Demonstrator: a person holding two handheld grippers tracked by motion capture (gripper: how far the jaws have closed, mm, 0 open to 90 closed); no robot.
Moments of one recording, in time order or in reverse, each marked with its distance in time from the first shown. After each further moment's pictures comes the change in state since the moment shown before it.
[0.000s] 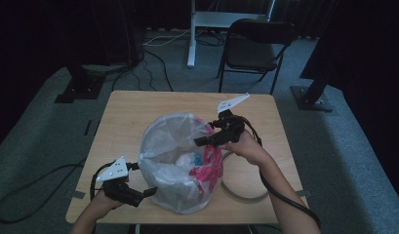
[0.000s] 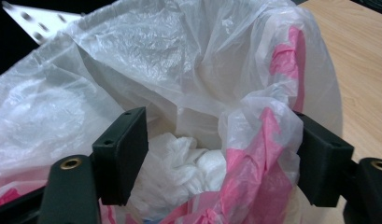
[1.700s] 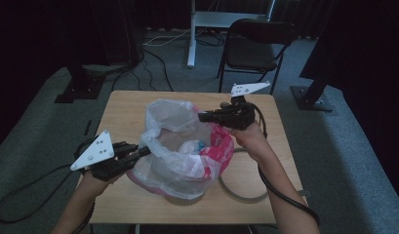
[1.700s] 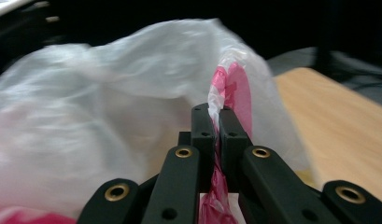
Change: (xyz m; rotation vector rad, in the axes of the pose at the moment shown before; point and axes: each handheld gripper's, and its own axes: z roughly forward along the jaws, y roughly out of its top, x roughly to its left) left arm -0.023 0.117 -0.037 -0.211 0.070 0.219; right arm 0.025 0.033 -0.041 -0.224 -0.021 -0.028
